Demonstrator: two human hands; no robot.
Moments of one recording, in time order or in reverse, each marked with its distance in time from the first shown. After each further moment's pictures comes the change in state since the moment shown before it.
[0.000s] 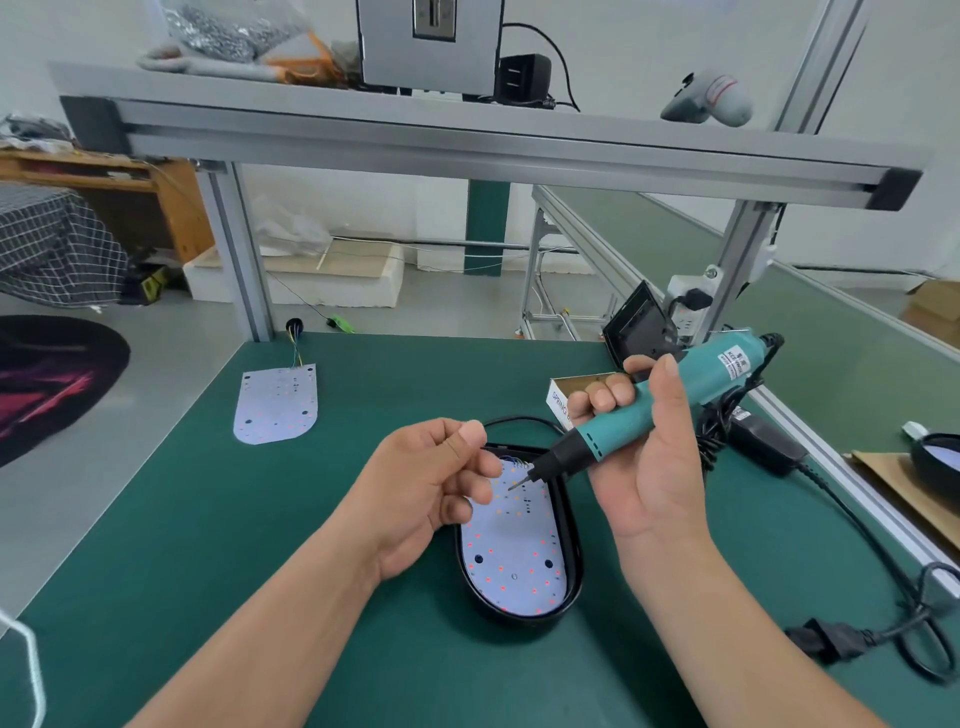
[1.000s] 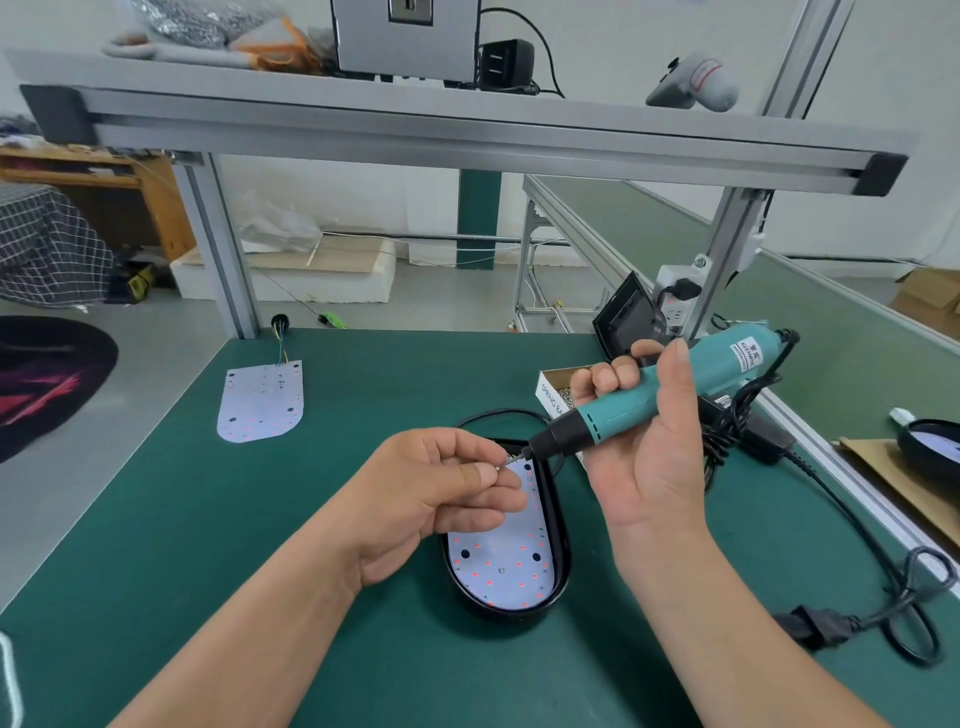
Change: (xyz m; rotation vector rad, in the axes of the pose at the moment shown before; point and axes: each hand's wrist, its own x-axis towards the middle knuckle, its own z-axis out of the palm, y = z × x) left_hand -0.009 0.001 0.004 0.028 -0.152 -0.102; right_hand -0.003 -0.010 0.010 0.084 0.055 -0.053
